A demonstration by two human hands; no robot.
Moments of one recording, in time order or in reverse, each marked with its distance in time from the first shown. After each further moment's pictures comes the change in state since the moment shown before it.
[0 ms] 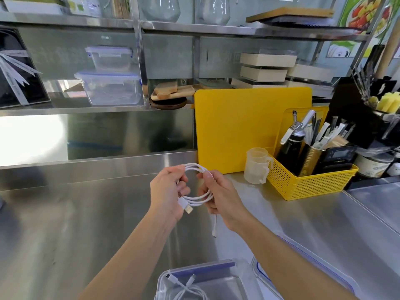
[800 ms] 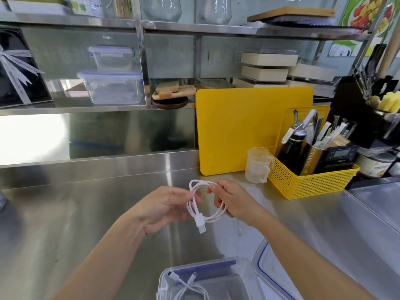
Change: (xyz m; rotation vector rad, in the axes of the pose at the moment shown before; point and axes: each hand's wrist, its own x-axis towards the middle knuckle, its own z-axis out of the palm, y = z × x) left_hand -0.001 0.011 -0.043 0.448 -0.558 -0.282; right_hand 0.003 0.004 -0.029 -0.536 -0.128 0.007
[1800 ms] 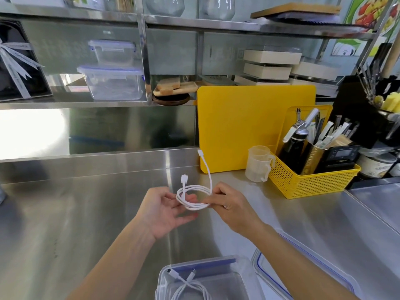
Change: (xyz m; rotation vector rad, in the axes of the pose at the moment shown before) left_hand 0.014 -0.023 0.000 -0.561 0.214 -0.116; right_hand 0.000 0.037 0.019 -0.440 0.189 -0.486
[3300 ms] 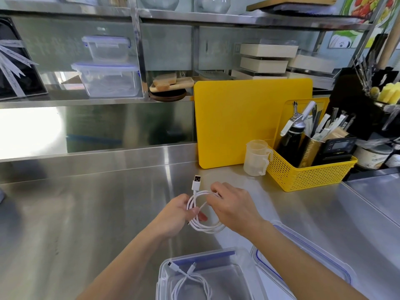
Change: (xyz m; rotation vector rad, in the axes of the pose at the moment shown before) left_hand 0.002 -0.031 0.001 1.047 -0.025 0.259; right_hand -0.011 0.002 0.000 -0.618 0.104 -0.265
